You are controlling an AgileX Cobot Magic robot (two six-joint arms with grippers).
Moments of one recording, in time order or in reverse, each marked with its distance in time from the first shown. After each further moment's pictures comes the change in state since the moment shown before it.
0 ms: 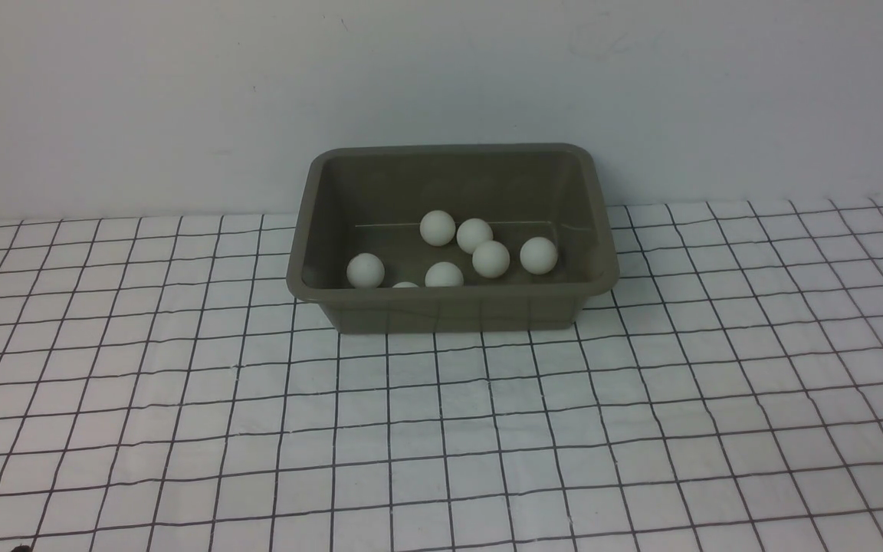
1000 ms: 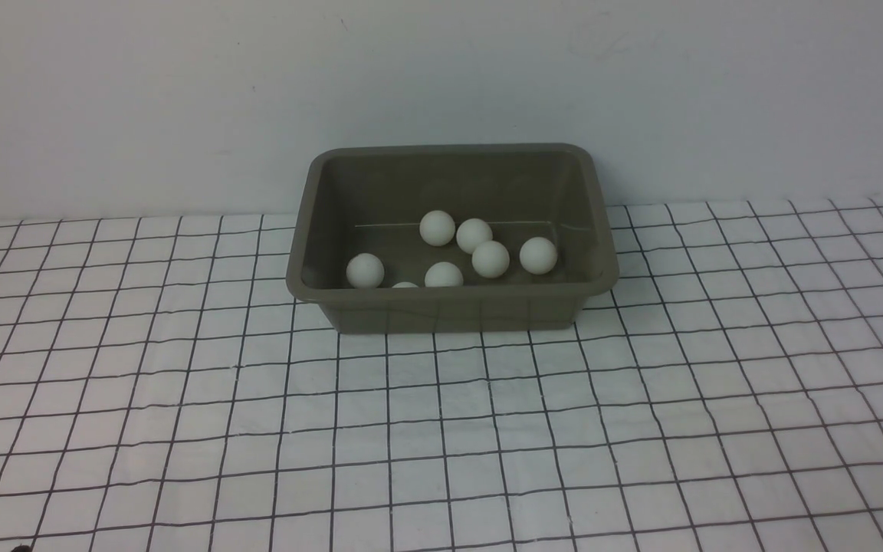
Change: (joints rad) right arm -0.200 0.000 0.157 0.265 -0.070 -0.286; left arm 0.000 0.000 0.000 0.000 0.000 0.000
